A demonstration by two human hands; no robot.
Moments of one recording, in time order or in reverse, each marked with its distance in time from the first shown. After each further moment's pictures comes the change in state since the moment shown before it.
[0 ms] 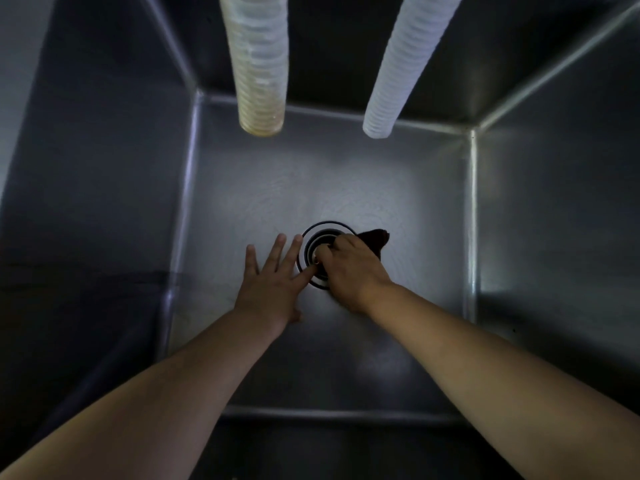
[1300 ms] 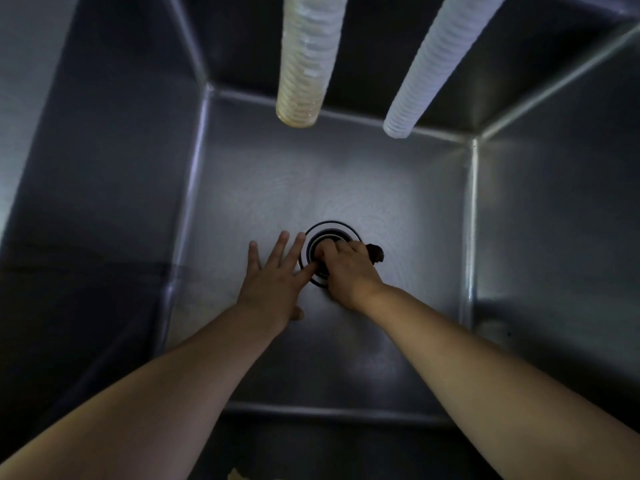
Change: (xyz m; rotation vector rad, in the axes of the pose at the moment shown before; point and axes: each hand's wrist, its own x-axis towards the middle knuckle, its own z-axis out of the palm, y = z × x) left_hand -0.001 -0.001 0.002 -0.033 0.053 0.007; right_hand 0.003 -0.012 -0.002 0.316 -0.118 0.217
